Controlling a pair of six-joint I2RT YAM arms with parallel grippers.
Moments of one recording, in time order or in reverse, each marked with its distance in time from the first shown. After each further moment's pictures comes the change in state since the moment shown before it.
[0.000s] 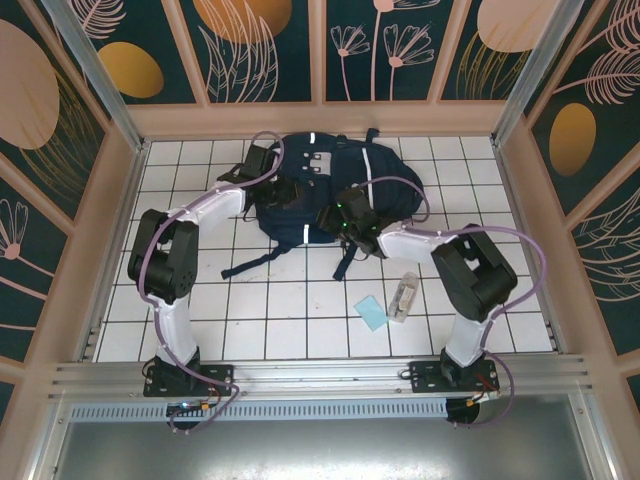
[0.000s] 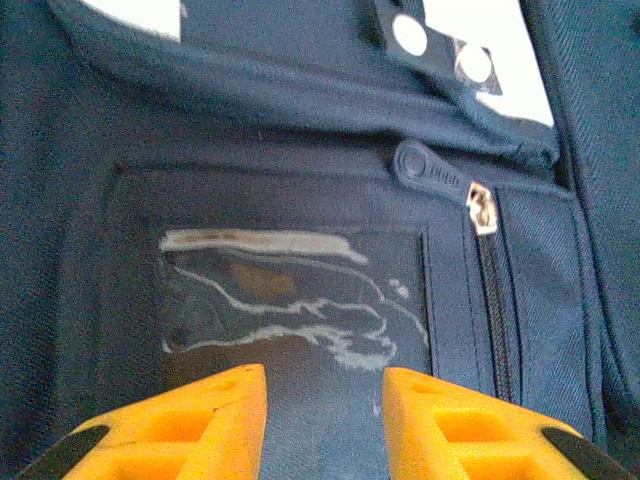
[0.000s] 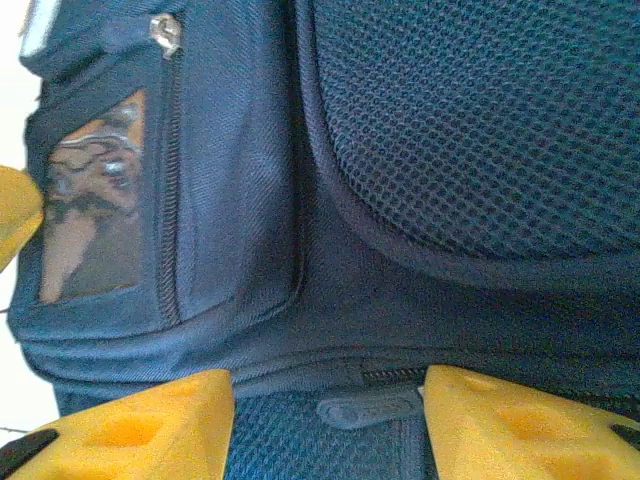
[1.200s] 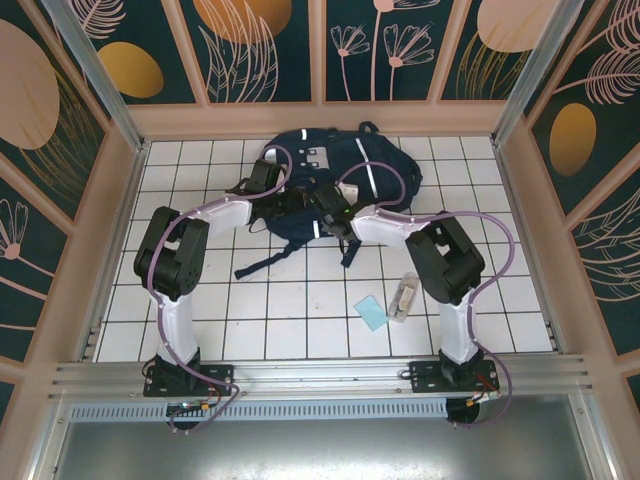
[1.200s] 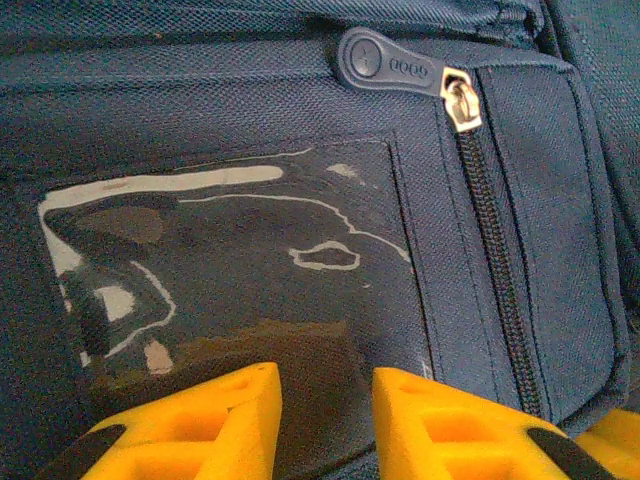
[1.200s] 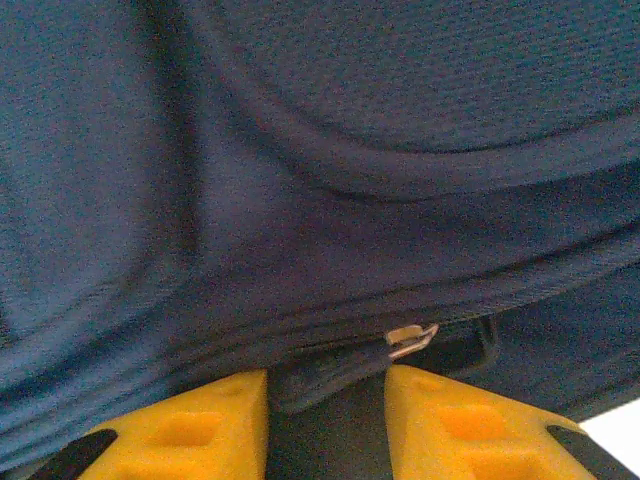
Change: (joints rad) left arm -0.010 0.040 -0.111 0.200 0.070 -0.003; right arm 0.036 0.163 0.277 -0.424 0.351 -0.152
